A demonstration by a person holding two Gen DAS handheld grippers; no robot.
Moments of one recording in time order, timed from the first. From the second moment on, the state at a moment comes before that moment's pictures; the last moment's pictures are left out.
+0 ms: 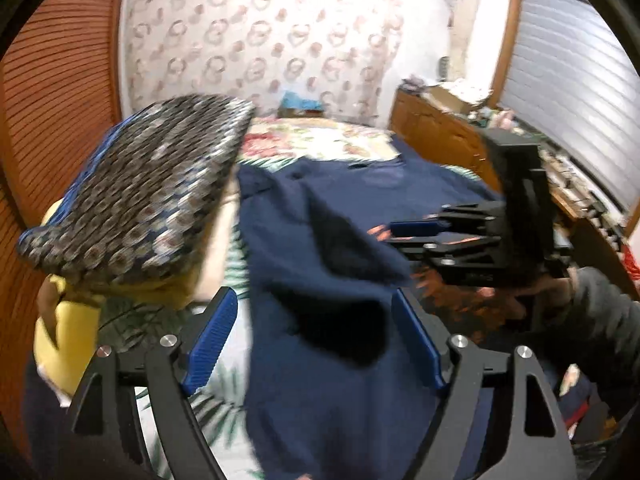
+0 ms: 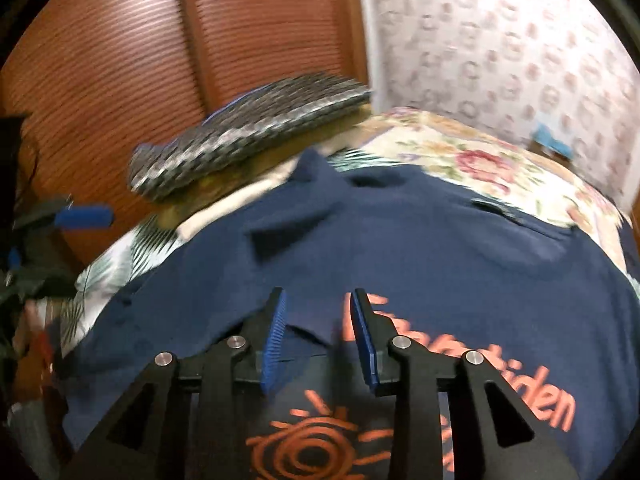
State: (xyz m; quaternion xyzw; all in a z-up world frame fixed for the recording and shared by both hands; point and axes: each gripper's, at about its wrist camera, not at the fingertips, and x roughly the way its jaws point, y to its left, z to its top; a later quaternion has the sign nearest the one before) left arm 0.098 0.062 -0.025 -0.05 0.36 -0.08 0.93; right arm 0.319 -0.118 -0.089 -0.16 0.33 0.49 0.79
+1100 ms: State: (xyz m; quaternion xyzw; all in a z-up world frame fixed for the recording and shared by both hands) left arm 0.111 0.072 -0.093 -0.02 0.43 -0.02 0.90; right arm 0.361 -0.159 -0.073 -0.16 0.34 0.33 0.87
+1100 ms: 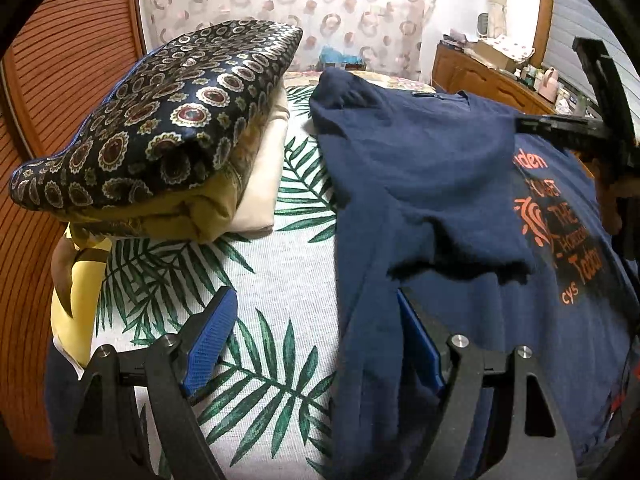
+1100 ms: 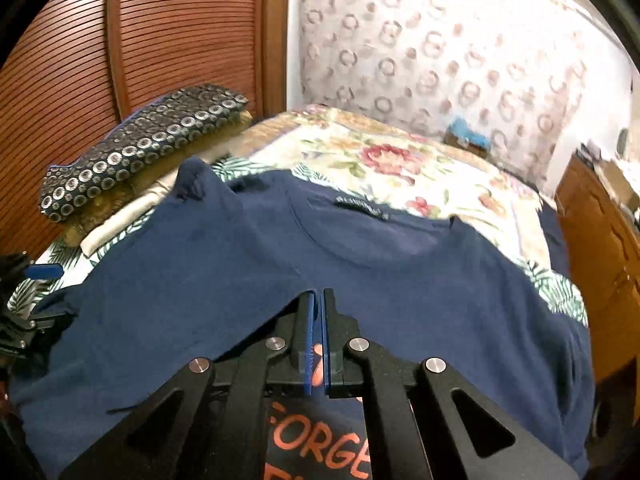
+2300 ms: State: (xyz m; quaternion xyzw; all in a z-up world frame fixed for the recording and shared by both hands) left arm 0.217 -0.098 -0.067 0.06 0.42 -0.20 0.89; right arm 0.340 -0.413 -0.076 -0.01 0.38 0.14 0.91
